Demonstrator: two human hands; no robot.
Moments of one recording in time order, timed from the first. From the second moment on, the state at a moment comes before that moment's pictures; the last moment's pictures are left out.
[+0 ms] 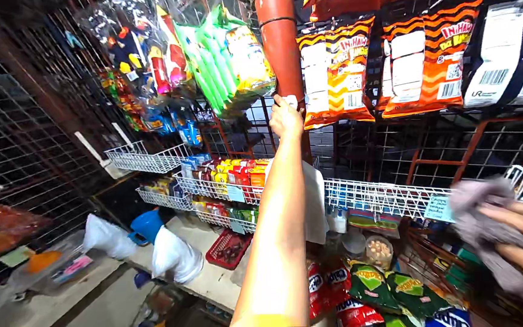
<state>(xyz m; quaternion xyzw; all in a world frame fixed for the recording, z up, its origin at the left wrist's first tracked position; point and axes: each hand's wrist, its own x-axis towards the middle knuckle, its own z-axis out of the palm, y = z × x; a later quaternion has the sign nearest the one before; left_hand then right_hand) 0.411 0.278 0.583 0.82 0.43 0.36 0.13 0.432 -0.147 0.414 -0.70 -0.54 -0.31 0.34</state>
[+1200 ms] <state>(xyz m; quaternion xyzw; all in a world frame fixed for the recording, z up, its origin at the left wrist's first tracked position) 0.418 0.283 0.582 0.82 0.44 0.33 0.14 0.563 0.268 0.460 -0.74 -0.47 -0.31 0.37</state>
